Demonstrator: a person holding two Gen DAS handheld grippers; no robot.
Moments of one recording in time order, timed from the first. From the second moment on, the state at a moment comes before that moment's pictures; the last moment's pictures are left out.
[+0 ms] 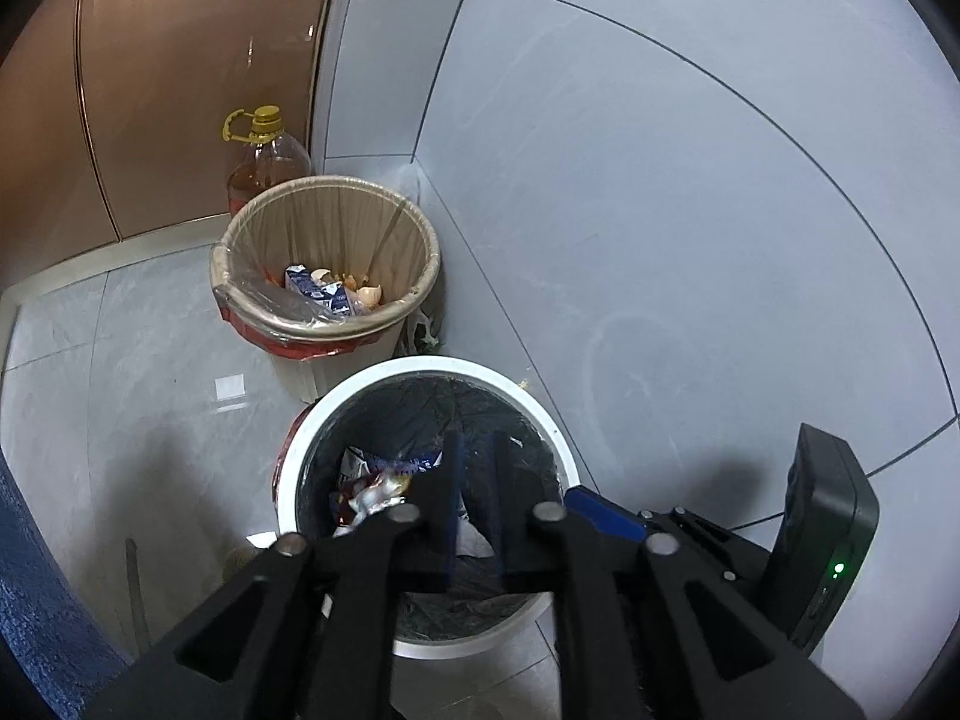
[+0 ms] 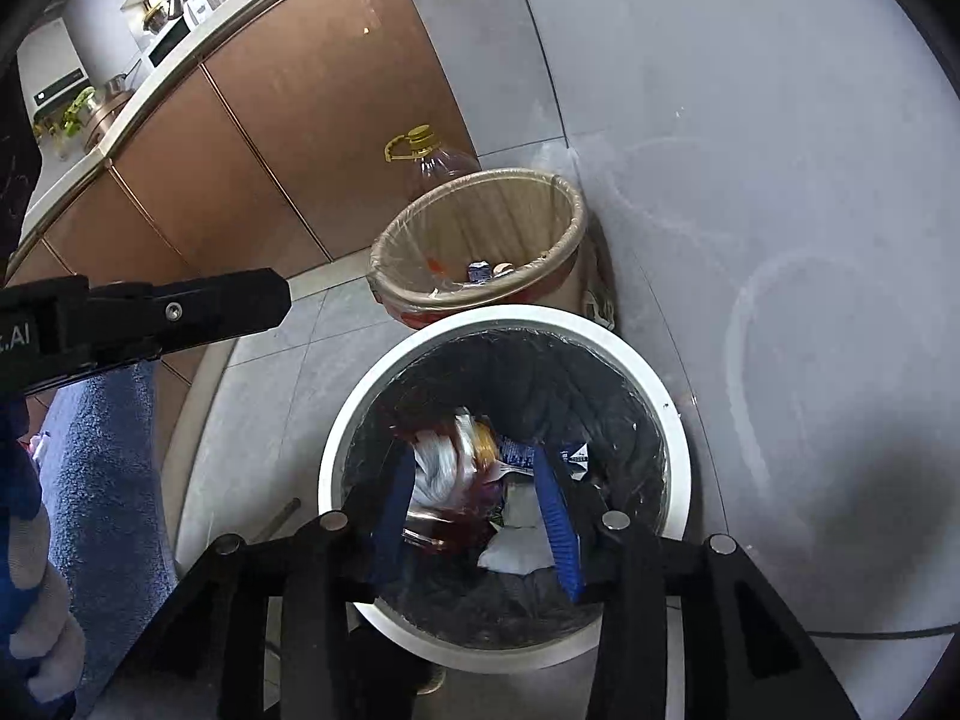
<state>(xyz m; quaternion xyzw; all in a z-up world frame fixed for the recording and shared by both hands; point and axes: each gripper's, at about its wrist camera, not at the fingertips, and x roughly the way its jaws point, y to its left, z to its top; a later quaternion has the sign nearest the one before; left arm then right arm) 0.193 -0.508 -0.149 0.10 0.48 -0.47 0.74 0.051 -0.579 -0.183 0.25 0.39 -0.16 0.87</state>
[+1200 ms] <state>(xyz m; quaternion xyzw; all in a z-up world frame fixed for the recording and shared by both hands) 0.098 -0.199 0.042 0.01 0.28 -0.32 0.91 0.013 -0.397 0.013 0.14 0.25 -0.03 0.96</state>
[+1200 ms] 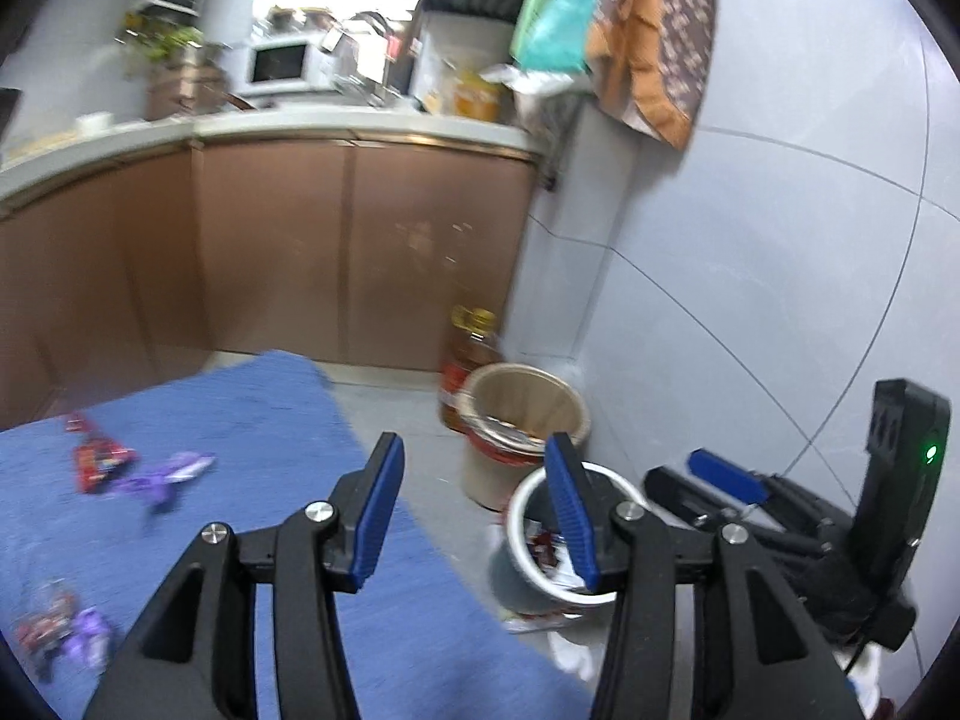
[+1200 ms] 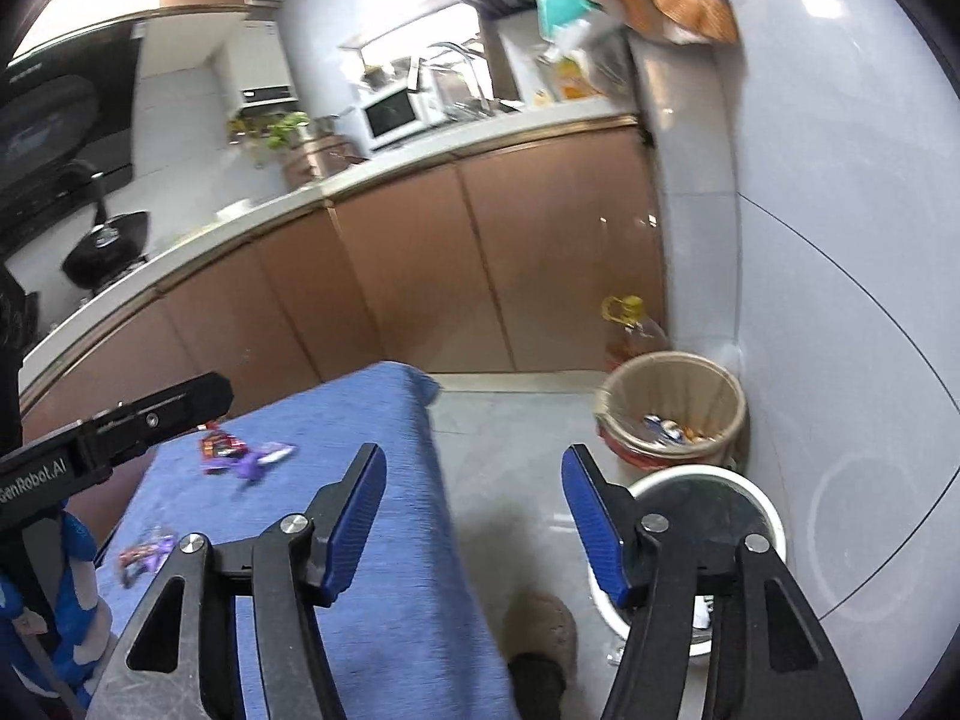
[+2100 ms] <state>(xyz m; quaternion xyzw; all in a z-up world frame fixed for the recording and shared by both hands) -0.024 -0.024 0.067 0.00 0.17 -0.10 0.98 -0.026 -0.259 0.075 0.04 0.20 0.07 0.98</state>
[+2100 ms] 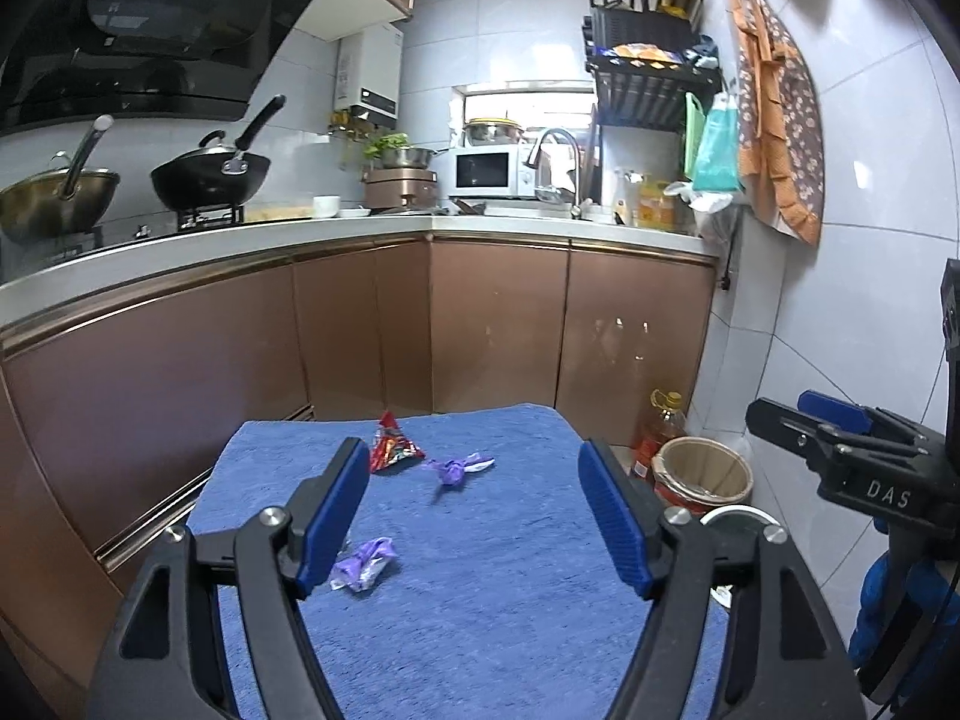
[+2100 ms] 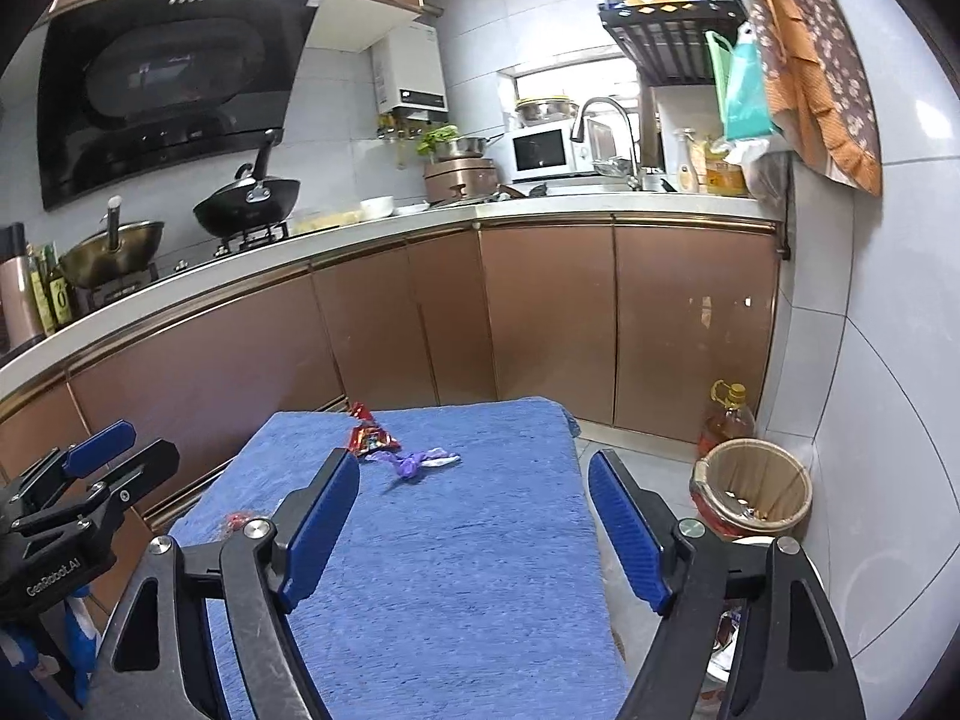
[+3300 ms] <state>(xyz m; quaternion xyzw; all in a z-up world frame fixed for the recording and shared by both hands) 0.053 0.180 -0.063 0.01 0.30 -0.03 0.95 0.106 -0.104 -0.021 -0.01 0.38 0.20 0.90</state>
